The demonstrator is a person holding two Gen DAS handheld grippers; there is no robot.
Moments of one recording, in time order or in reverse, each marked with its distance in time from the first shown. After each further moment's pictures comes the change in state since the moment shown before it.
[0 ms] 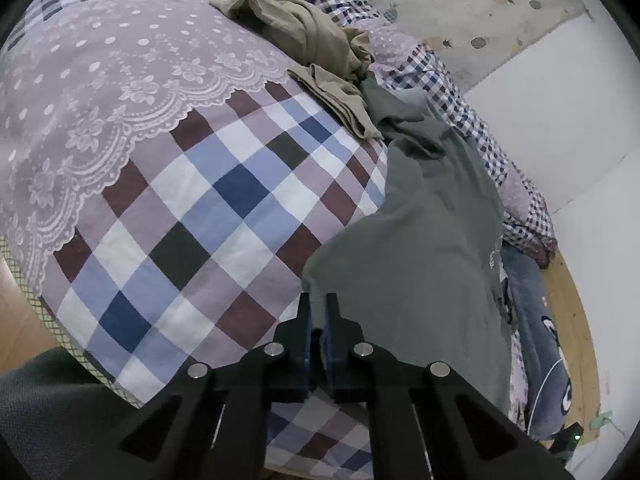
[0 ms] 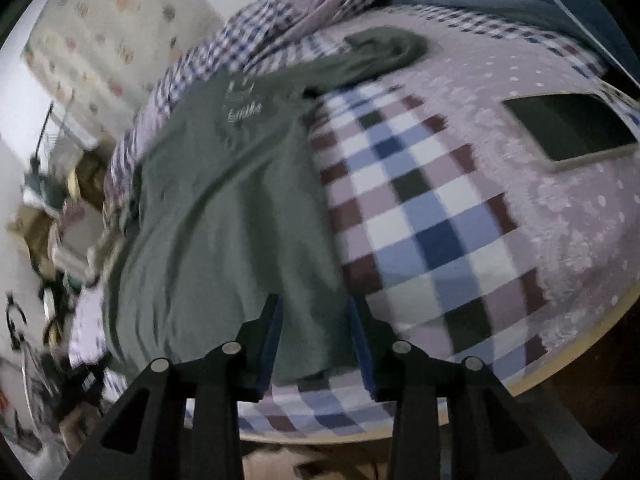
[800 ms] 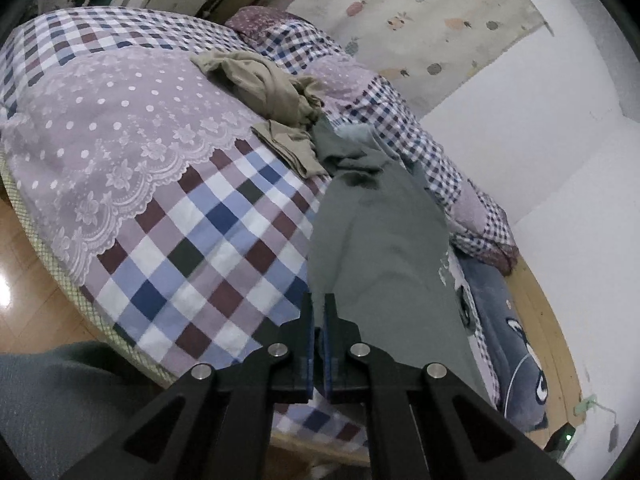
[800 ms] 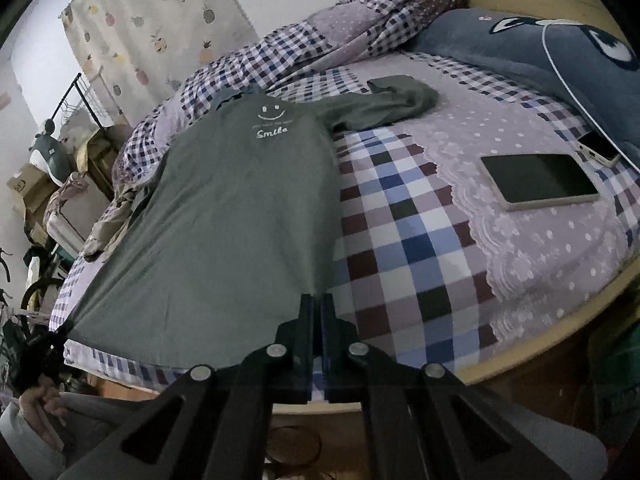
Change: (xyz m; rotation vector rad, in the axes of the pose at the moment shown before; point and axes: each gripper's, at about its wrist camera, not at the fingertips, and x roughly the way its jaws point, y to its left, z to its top) left arm -0.084 -0.015 -0.020 0.056 -0.086 -0.118; right arm -0.072 0.014 -0.024 -0.094 -0.137 -0.041
